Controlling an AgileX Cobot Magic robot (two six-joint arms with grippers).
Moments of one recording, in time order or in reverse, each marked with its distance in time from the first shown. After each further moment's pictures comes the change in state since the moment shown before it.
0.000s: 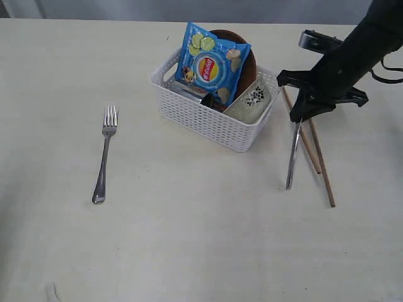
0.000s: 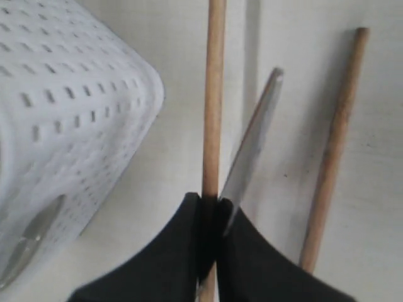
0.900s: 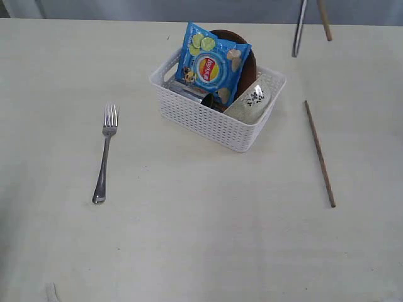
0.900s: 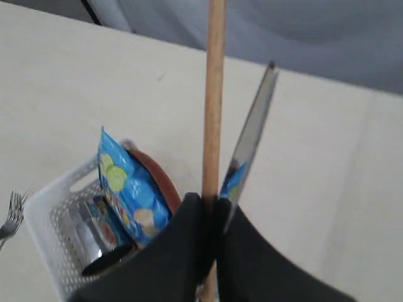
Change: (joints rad) left arm 0.000 0.000 0.000 0.000 0.000 0.000; right arm 0.024 -0.314 -0.337 0.017 0.020 -0.113
